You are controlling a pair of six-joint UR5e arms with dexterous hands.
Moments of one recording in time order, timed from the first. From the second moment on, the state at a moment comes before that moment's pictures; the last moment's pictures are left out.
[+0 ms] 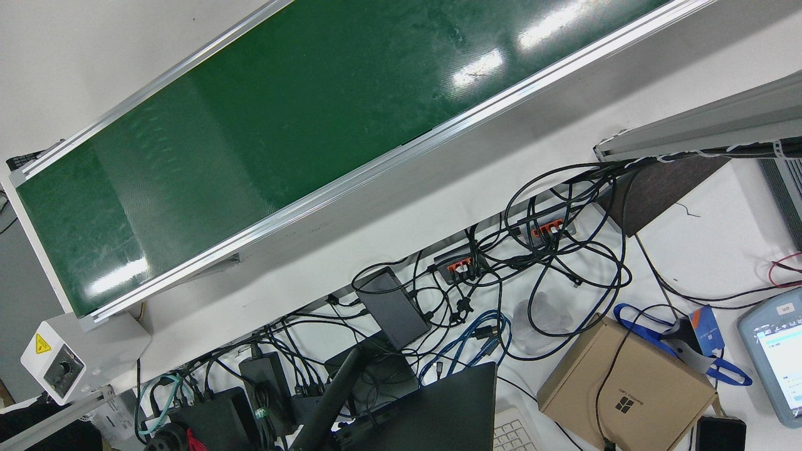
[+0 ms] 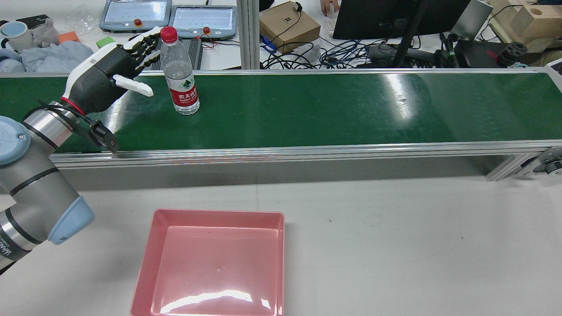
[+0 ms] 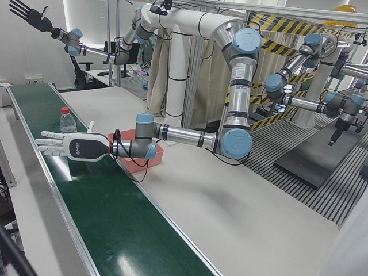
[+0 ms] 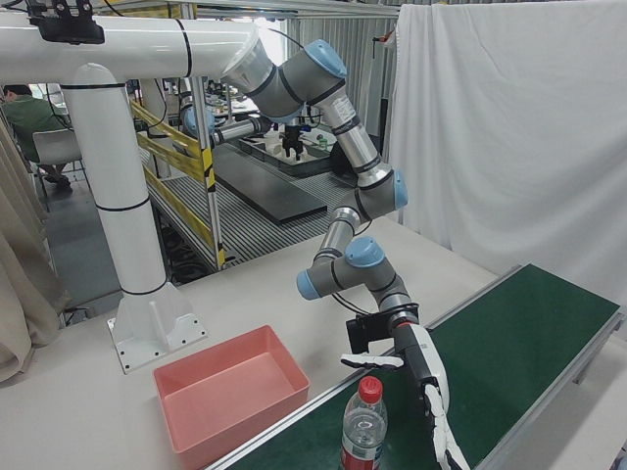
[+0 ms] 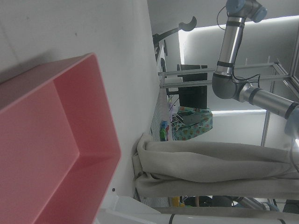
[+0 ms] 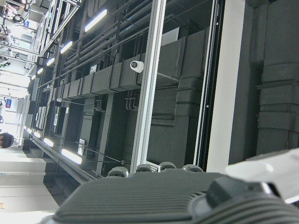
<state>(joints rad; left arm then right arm) -0.88 -2.07 -1.64 0.13 1.30 0.42 1.95 -1.50 1.49 -2.61 -1.55 -0.04</state>
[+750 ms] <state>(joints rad) -0.88 -2.12 -1.59 0.13 1.30 0.42 1.95 -1.50 1.49 -2.61 -1.55 -0.04</state>
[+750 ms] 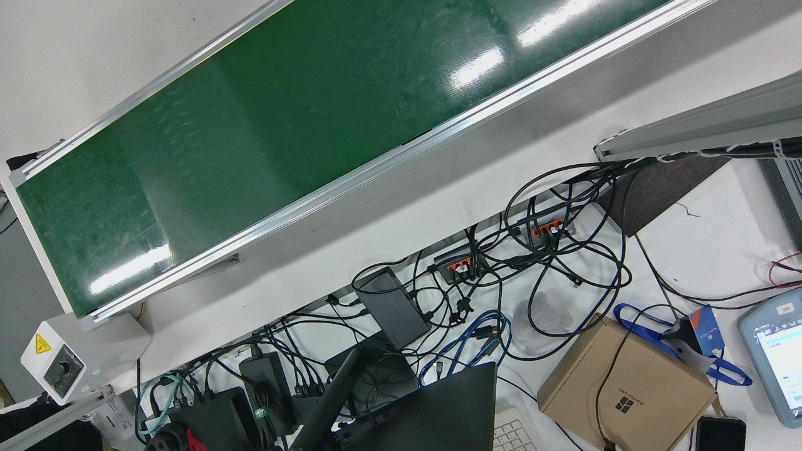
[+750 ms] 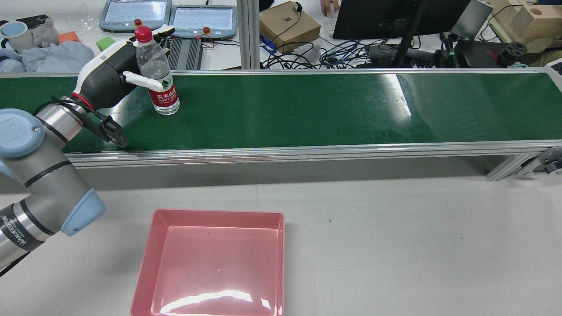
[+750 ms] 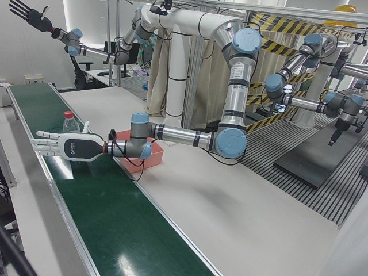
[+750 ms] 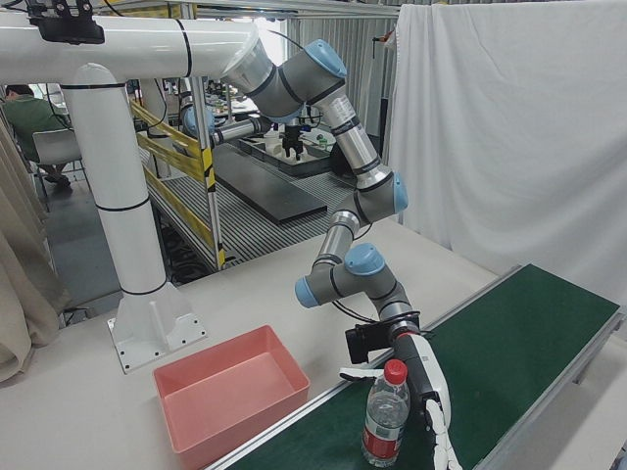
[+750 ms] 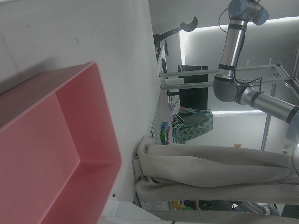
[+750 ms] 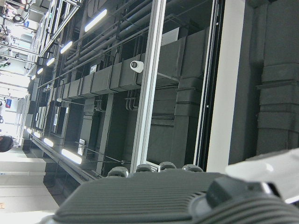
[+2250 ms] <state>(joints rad) -0.73 -2.00 -2.05 0.50 1.30 0.43 1.95 -1.50 1.49 -2.61 -1.55 -0.04</state>
